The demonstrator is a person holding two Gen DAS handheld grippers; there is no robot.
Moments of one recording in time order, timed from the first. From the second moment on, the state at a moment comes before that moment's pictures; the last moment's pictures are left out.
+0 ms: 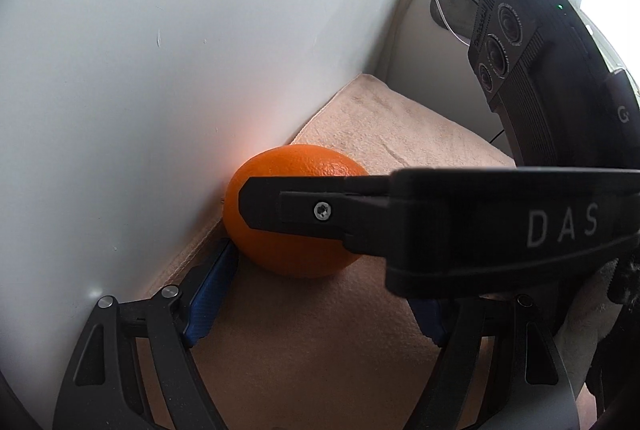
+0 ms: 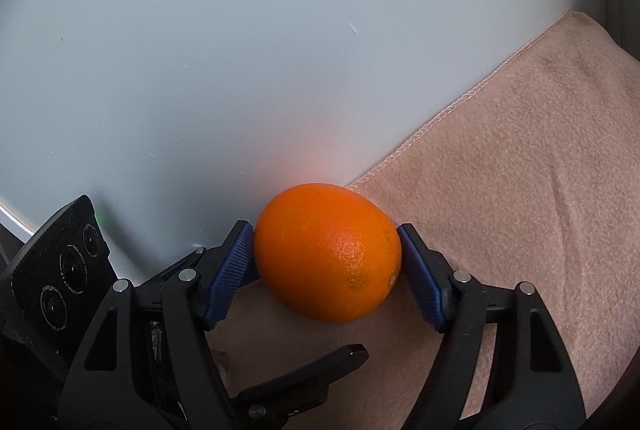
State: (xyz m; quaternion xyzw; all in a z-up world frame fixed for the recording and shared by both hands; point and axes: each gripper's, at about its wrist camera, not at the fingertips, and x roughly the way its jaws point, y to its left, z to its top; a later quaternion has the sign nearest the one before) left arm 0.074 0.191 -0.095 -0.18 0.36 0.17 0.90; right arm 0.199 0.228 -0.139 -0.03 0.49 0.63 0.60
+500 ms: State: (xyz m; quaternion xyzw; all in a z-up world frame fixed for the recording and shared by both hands) left arm 0.064 0.193 -0.090 -0.18 0.33 0.16 0.91; right arm 0.139 0.196 -0.121 -0.06 0.45 0.62 0.63
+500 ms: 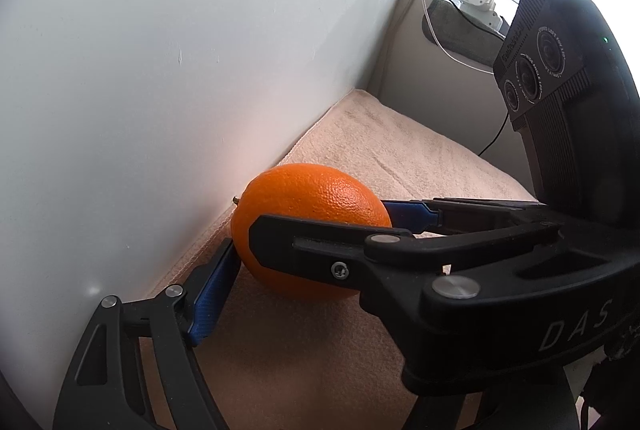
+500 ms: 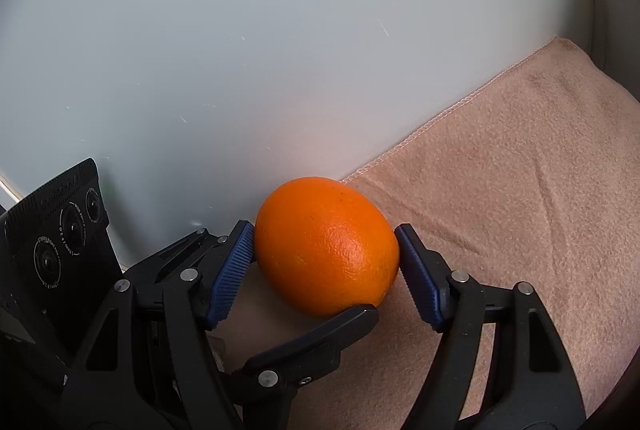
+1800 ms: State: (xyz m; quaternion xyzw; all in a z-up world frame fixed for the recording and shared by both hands) left arm 0.068 0.051 -0.019 -0.10 0.26 0.02 0.96; right arm 0.153 -0.025 -0.008 0.04 0.39 0.54 0.75
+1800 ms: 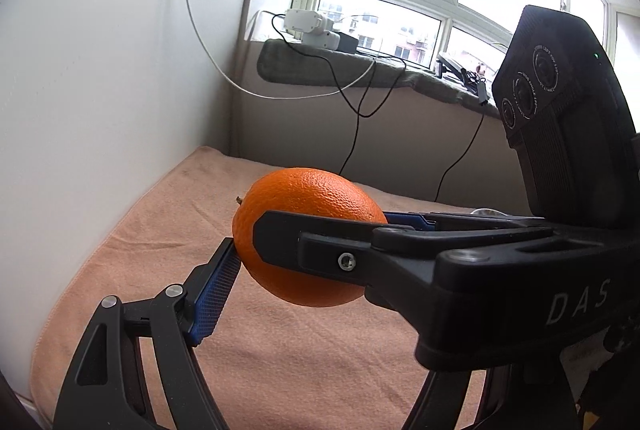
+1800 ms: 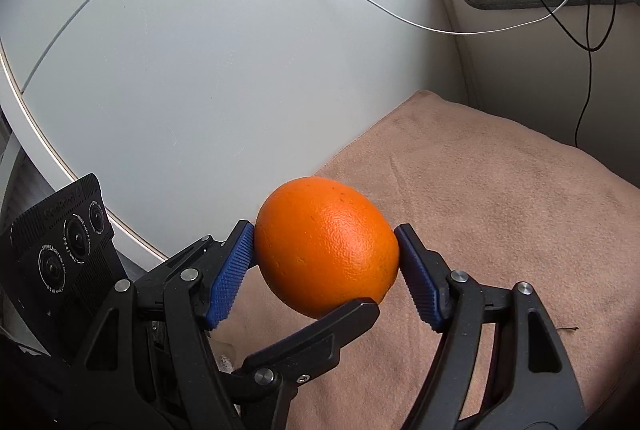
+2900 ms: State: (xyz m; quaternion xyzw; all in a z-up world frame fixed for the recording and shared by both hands) left arm 0.138 -0.139 -0.006 -0.01 0.25 -0.16 0.95; right arm 0.190 -0.251 -0.004 0.11 0.38 0.39 0.83
